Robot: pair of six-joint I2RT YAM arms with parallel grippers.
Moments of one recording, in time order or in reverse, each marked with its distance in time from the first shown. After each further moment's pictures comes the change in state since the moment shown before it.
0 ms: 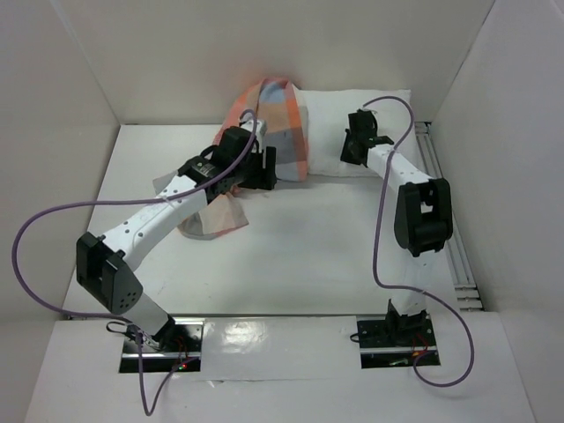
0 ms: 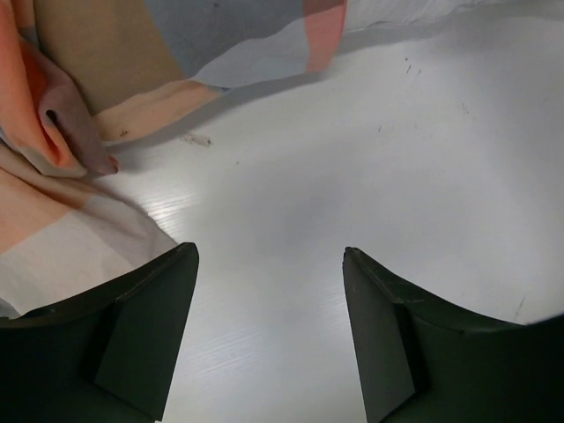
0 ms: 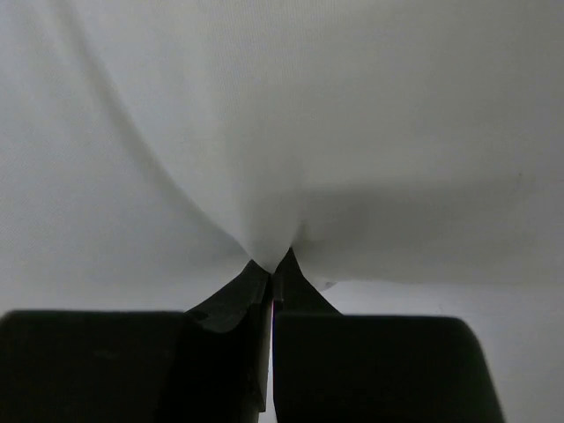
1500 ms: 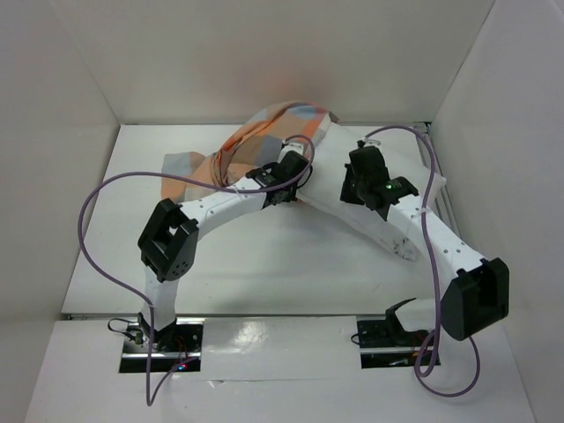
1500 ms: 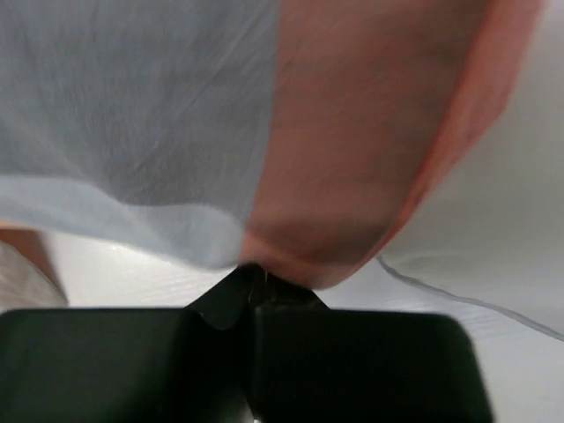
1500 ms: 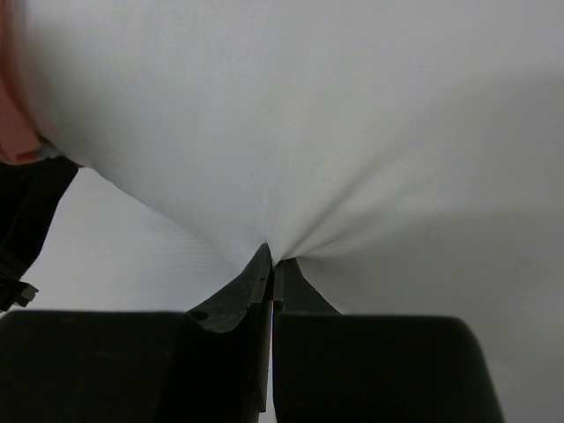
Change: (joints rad) left arm -0.166 0.401 0.092 0.109 -0.335 -0.060; right arm 0.203 -0.670 -0.487 -0.183 0.012 0.105
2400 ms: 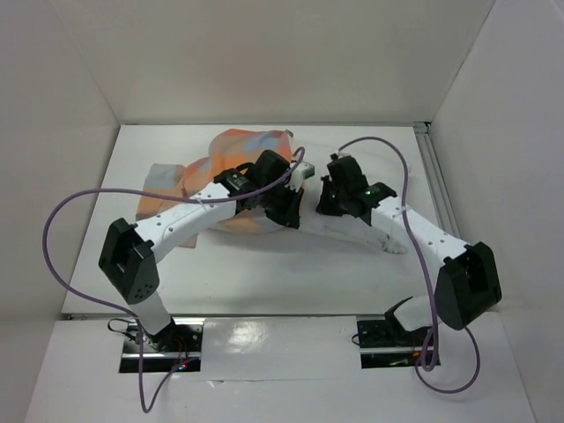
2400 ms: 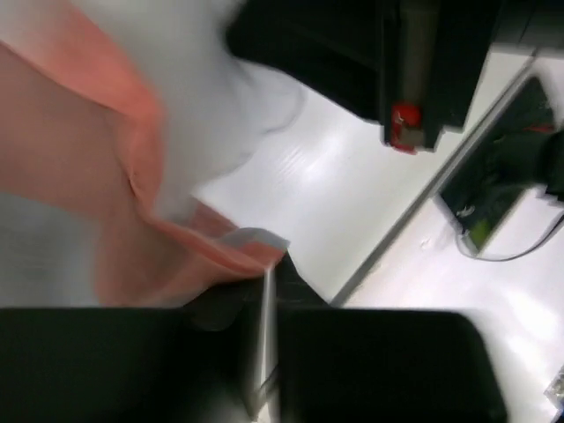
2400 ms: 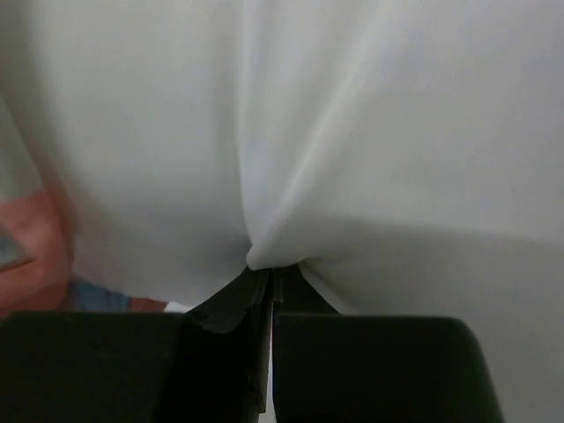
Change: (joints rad) left arm 0.005 -0.282 -0.126 -0.150 0.779 0.187; right arm 0.114 0.077 -0.032 0.074 -0.144 0.067
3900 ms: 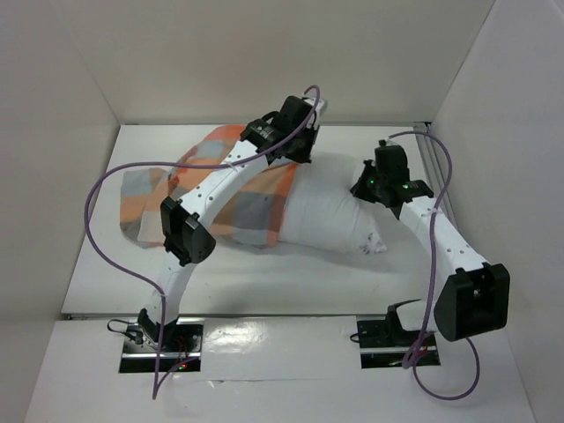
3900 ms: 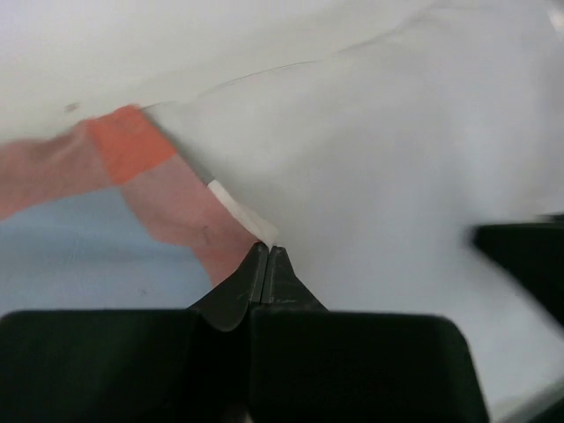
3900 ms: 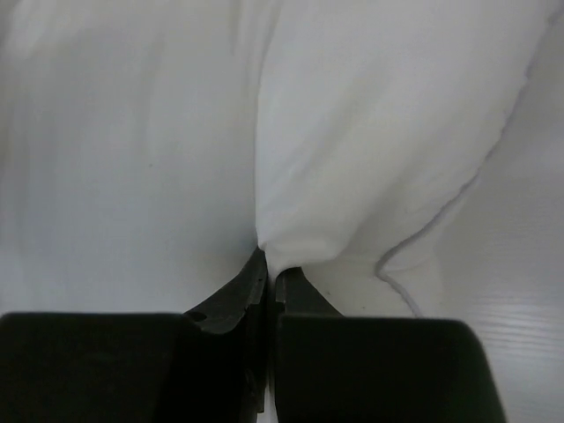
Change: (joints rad) left arm 0.067 0.525 0.930 -0.262 -0.430 0.014; right arm -0.323 -0.097 -0.054 0.037 -0.080 -0.024
